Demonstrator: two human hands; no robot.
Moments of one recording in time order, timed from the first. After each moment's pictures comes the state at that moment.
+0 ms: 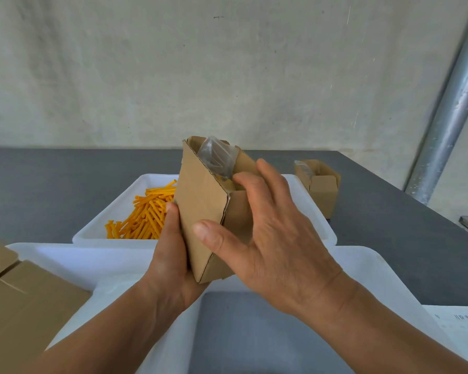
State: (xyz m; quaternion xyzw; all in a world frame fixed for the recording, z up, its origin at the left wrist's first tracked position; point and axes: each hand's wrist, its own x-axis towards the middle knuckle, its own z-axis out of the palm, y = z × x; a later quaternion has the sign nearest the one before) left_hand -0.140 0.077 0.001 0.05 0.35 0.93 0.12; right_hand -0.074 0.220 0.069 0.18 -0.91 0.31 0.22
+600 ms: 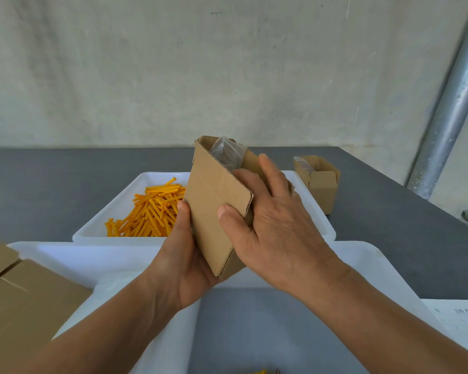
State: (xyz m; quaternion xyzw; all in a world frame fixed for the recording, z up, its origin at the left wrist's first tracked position) left_hand -0.140 0.084 0.009 -0.05 0.40 0.89 0.20; right_hand -0.096 0.227 0.061 0.16 -0.92 0.30 0.21
